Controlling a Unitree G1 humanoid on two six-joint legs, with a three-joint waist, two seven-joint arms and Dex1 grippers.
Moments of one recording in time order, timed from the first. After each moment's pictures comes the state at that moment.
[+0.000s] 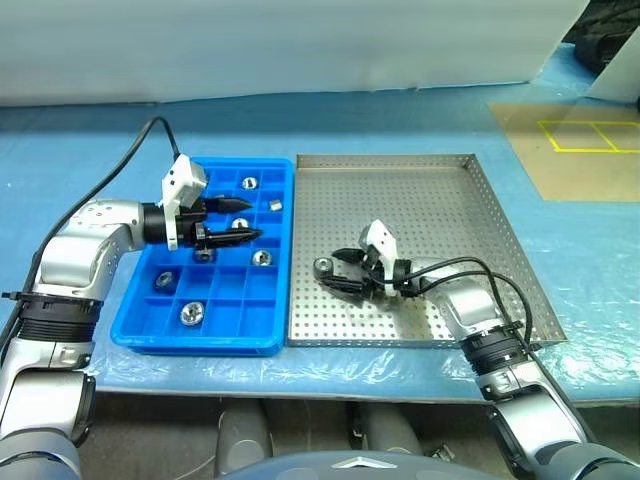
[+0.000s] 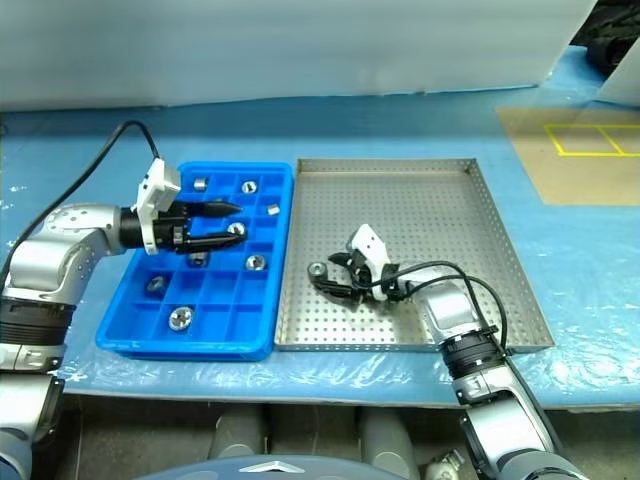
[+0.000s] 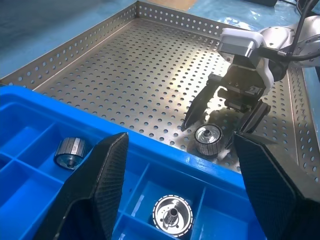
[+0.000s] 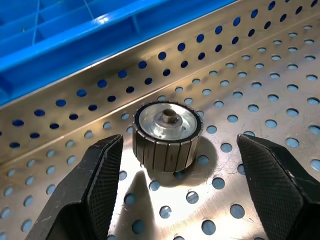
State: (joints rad) left arm -0.55 0.74 0.01 0.08 -0.48 0.50 -1.22; right arm -0.46 -0.36 0.23 0.25 0.19 0.33 0.99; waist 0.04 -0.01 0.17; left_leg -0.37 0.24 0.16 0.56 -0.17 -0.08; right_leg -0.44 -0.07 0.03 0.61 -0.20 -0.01
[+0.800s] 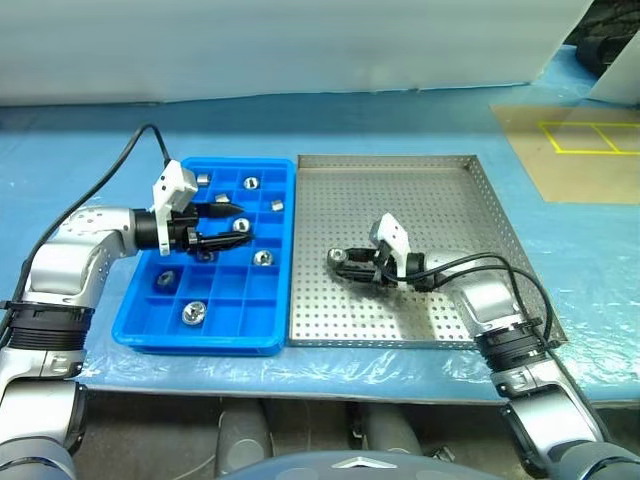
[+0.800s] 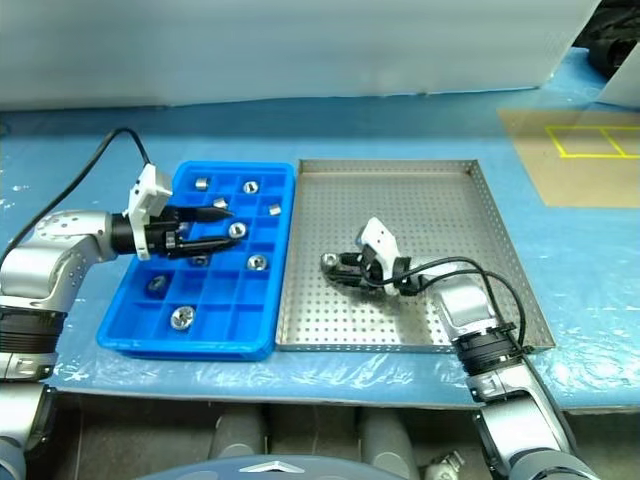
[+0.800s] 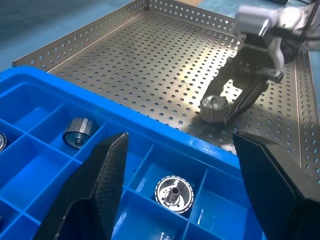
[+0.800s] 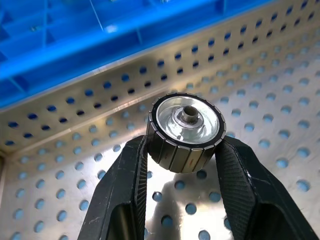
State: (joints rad) left arm -0.51 0.76 0.04 0.07 -0.49 0.51 -1.21; right arm -0.48 -0.44 0.19 0.10 0.24 0.44 1.05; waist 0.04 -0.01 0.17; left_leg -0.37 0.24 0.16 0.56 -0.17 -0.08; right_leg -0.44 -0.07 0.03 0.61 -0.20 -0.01
